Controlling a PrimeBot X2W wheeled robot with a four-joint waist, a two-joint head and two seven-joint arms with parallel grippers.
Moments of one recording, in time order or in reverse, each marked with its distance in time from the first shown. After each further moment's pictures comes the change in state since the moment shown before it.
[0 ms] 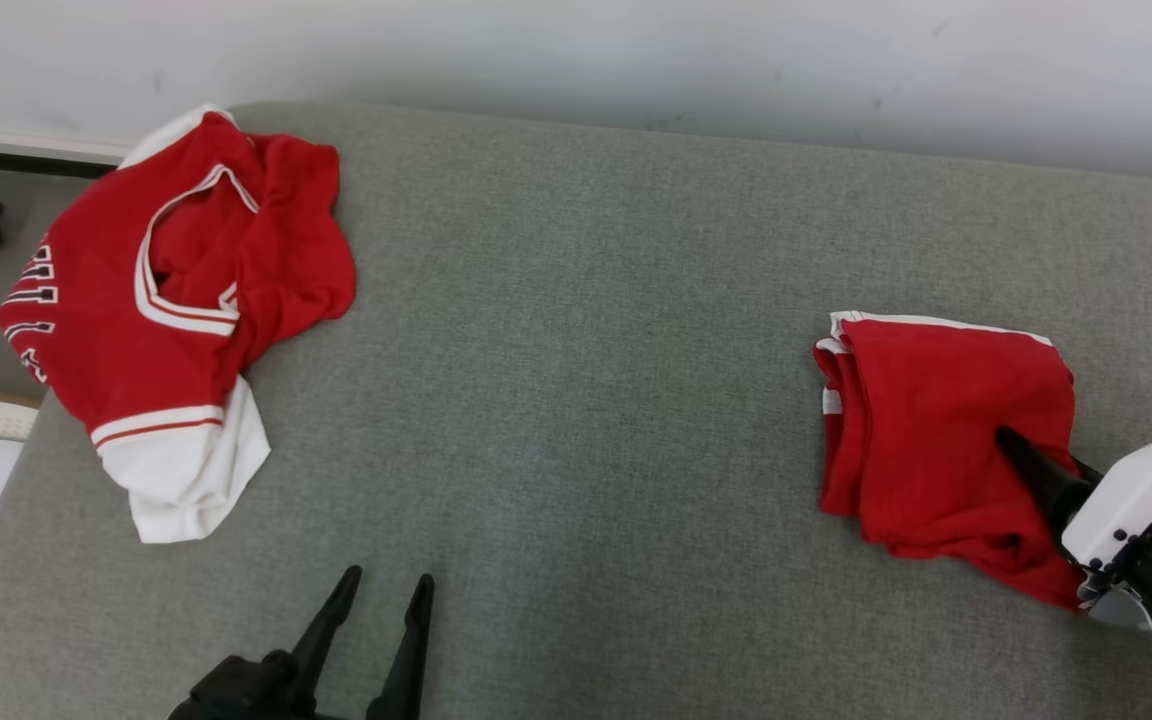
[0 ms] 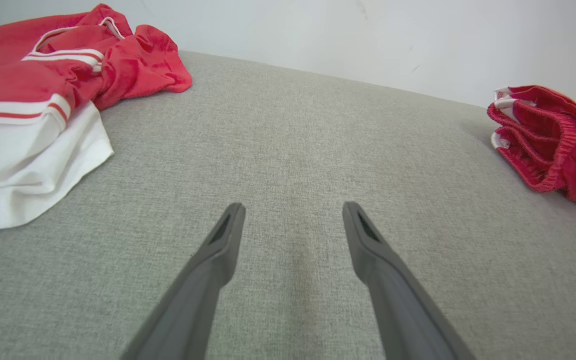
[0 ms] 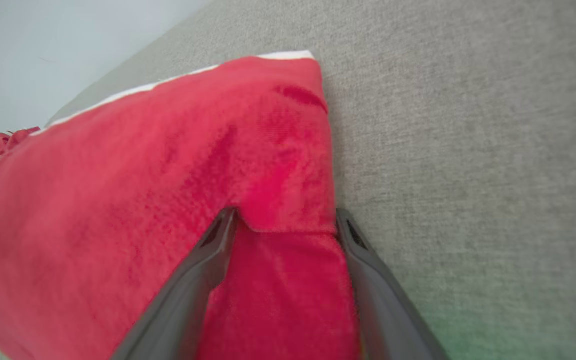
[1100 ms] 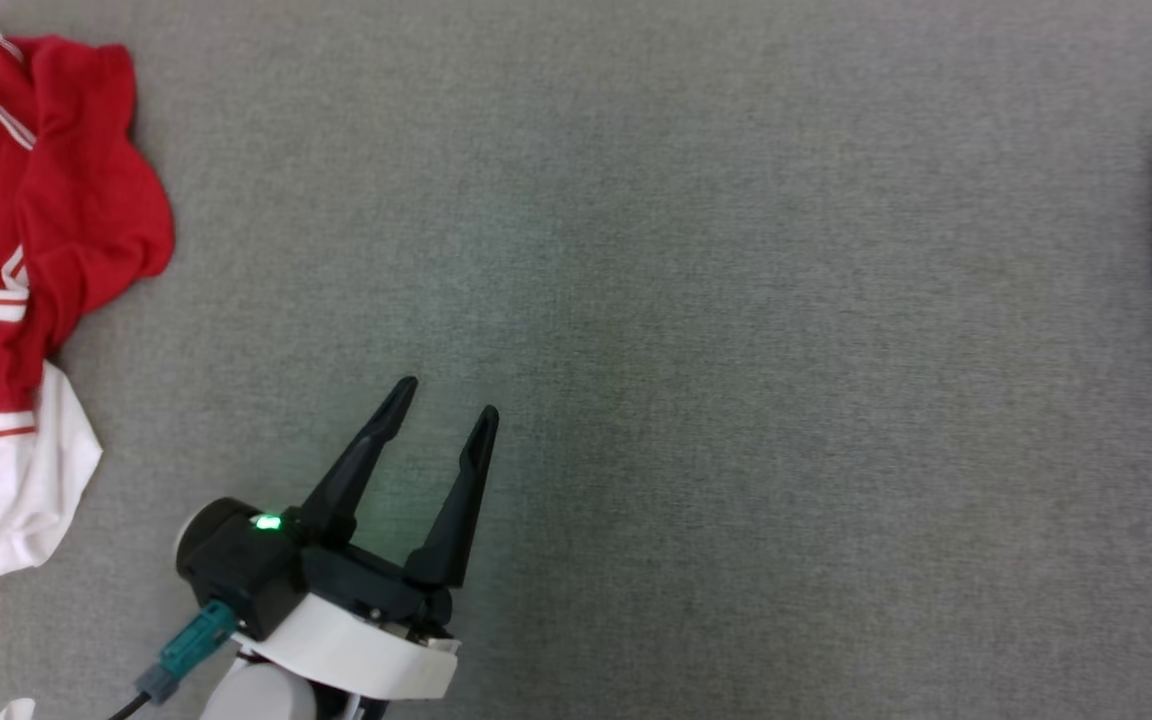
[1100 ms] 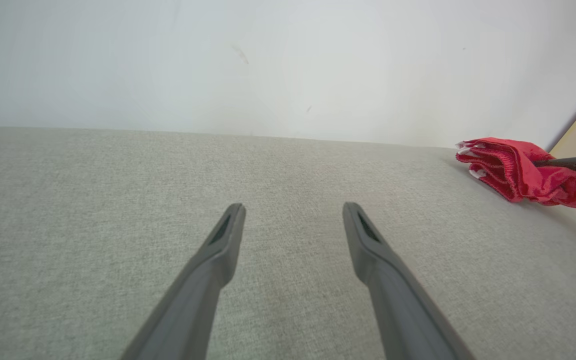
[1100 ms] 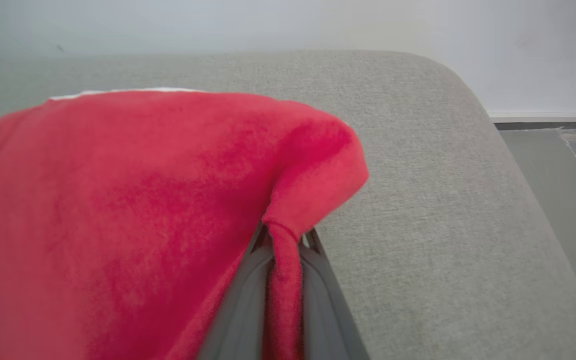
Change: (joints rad) left arm -0.208 0.064 -0.107 -0.196 -0.030 0.000 0.000; right arm -0.188 -0.296 -0.121 -0.013 -0.342 0.000 -0.084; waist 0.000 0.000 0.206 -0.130
